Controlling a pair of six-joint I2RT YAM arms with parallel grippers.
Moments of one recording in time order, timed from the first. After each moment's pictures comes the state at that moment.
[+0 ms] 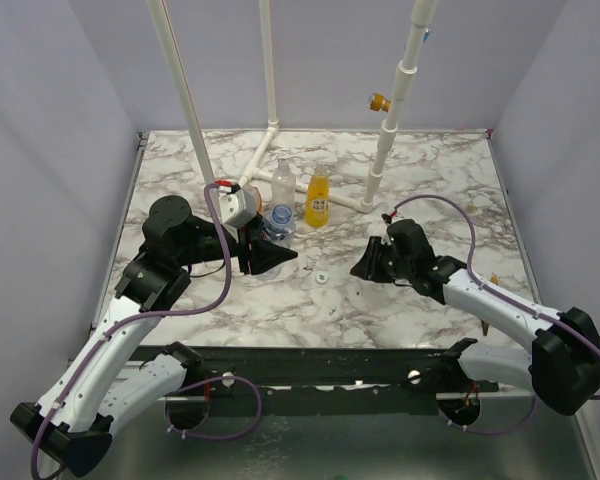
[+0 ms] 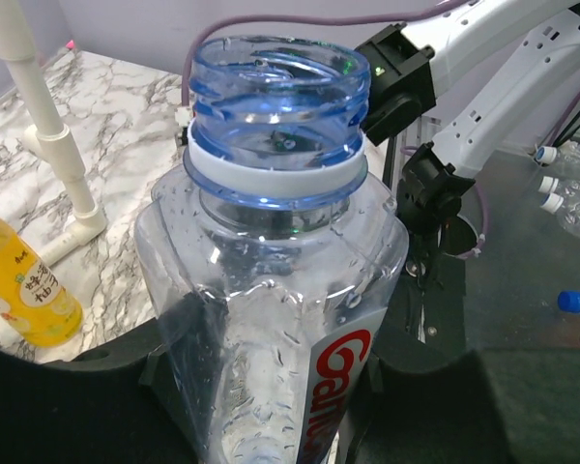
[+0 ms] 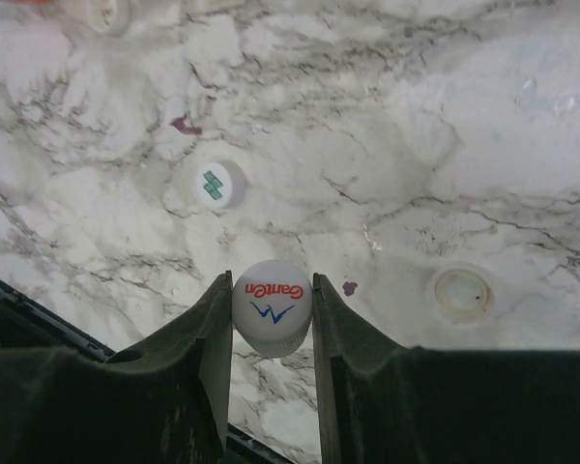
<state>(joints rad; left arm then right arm) -0.52 0.83 0.98 -0.20 0.85 -0.06 0.58 1.16 0.64 -0.20 -0.10 0.60</state>
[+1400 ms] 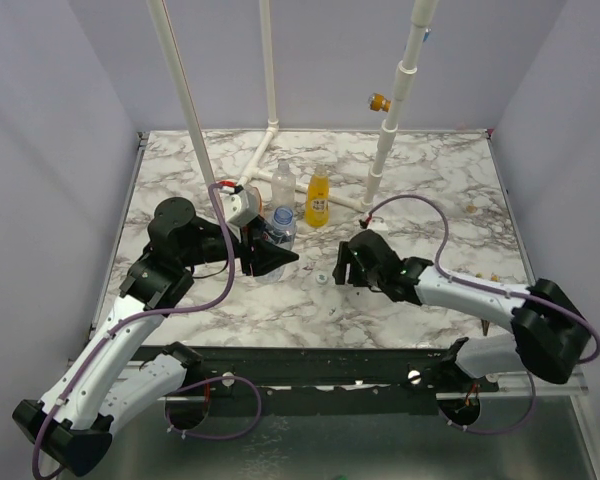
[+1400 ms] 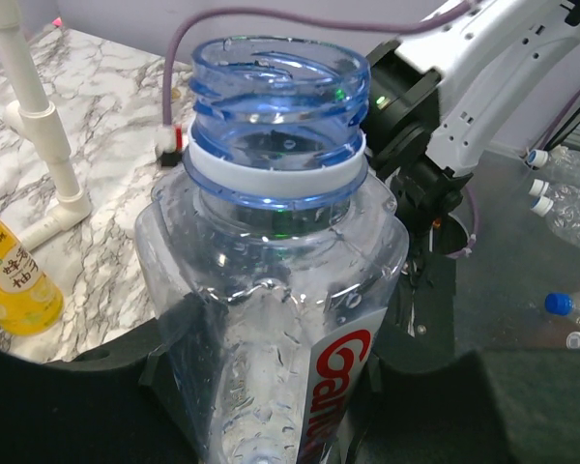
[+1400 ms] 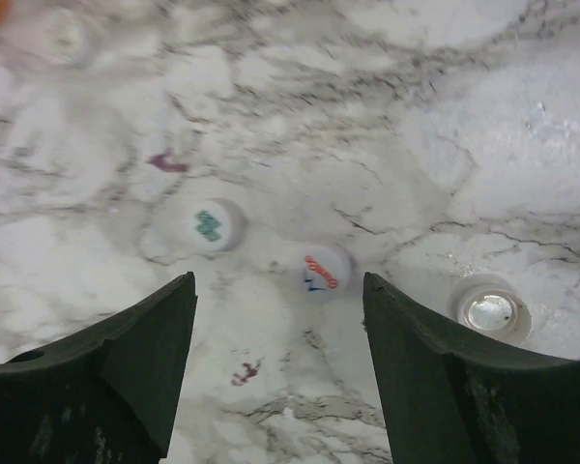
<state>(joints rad) -0.52 0.83 0.94 -0.18 0.84 -0.09 0.83 1.40 0.71 -0.19 0.29 0.71</state>
